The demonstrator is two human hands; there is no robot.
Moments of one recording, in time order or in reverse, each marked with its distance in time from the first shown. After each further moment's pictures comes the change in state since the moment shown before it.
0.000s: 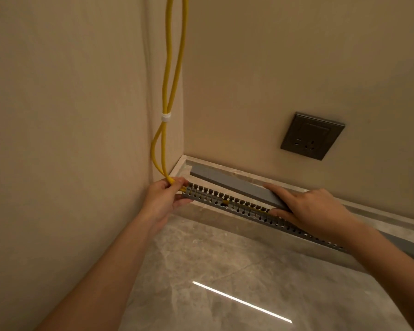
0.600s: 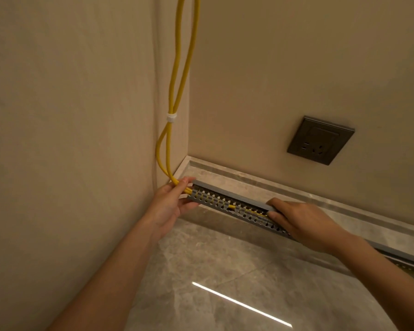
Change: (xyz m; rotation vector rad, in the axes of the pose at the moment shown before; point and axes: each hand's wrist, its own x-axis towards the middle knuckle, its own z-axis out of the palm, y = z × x) left_hand -0.004 -0.001 -0.001 -0.152 -0.132 -0.068; right_hand 0.008 -0.013 0.022 0.394 -0.150 0.059
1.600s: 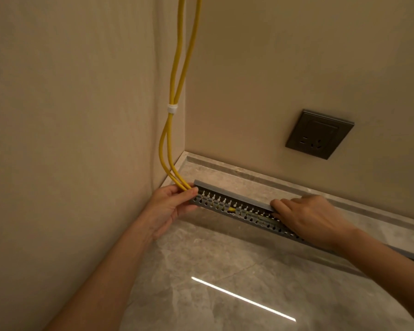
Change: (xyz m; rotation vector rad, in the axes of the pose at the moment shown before) left_hand 0.001 -0.011 -0.012 0.000 -0.119 -0.033; right_hand -0.009 0.003 -0.006 -0.443 0.170 -0.238
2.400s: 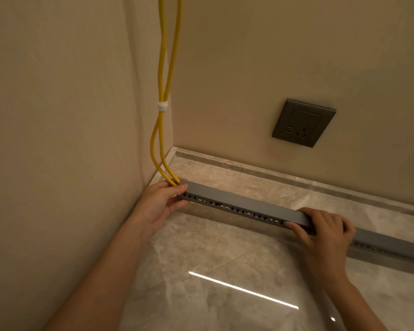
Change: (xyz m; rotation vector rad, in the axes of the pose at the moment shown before) left_hand 0.004 -0.004 0.009 0.071 0.135 -0.018; right_hand -0.066 -0.057 0.034 0.299 0.392 0.936
